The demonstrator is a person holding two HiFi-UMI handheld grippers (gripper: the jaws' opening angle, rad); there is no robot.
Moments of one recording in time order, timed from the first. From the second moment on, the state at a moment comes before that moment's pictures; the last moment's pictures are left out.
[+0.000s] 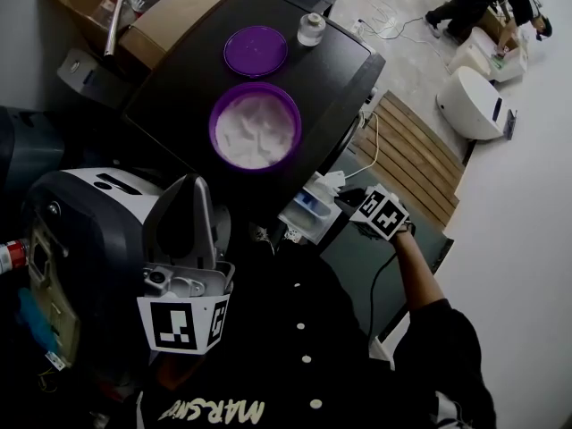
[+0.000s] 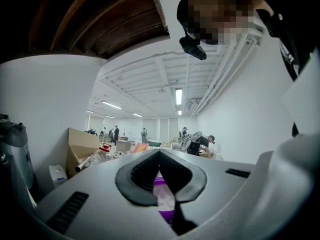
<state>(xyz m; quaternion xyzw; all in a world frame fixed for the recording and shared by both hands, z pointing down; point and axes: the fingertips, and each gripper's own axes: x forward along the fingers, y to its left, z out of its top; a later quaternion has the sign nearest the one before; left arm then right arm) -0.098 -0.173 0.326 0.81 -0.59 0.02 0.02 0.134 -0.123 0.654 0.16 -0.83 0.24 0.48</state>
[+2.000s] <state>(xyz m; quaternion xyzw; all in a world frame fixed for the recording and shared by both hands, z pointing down) -0.105 -0.184 0.254 0.80 -0.59 -0.05 -0.06 0.196 -0.183 0.268 0.54 -0.83 0.06 -0.13</state>
